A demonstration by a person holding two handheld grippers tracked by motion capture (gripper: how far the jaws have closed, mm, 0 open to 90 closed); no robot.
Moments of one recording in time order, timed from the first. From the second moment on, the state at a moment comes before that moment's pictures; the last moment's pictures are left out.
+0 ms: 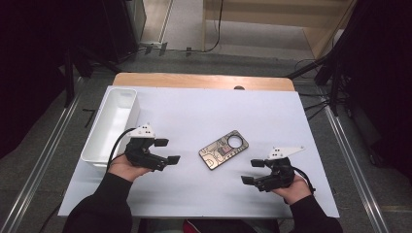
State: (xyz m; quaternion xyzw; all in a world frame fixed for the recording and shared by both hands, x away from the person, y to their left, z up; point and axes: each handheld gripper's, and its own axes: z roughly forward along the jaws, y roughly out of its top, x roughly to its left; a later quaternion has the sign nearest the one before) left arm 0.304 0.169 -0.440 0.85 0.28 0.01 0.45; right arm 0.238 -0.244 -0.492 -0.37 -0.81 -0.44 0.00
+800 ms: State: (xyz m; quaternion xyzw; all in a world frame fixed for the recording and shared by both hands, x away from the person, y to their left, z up) left arm 0.318 0.147 -0.440 0.85 0.27 0.01 0.46; right arm 0.240 -0.244 -0.493 -0.37 -0.81 -0.44 0.00
